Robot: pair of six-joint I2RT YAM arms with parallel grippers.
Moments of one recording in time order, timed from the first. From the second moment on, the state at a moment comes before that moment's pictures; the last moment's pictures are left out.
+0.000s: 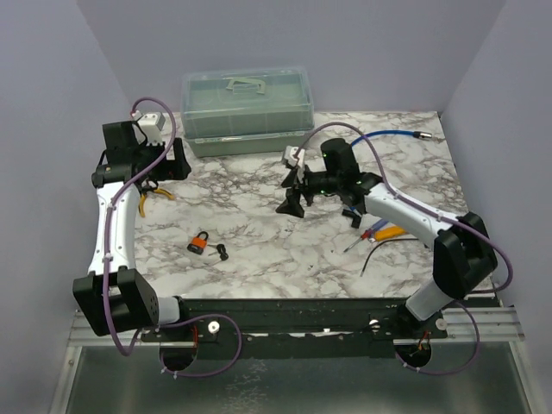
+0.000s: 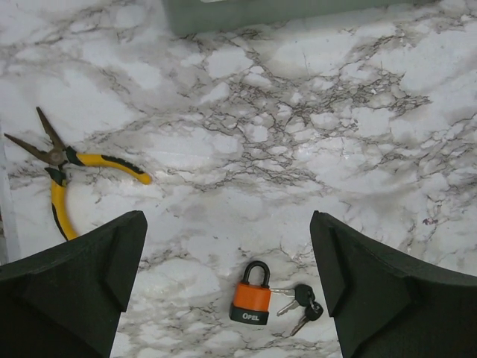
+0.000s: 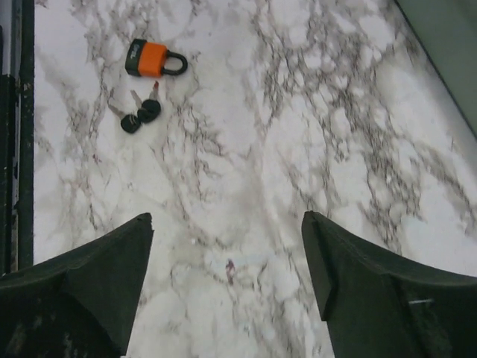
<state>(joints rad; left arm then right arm) 0.19 1.34 1.28 -0.66 0.38 0.07 0.65 1.63 1.18 -0.05 -0.70 -0.35</state>
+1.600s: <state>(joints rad) -0.24 1.54 1.38 -0.81 0.55 0.25 -0.52 1.65 0.97 -0.94 -0.39 -1.78</state>
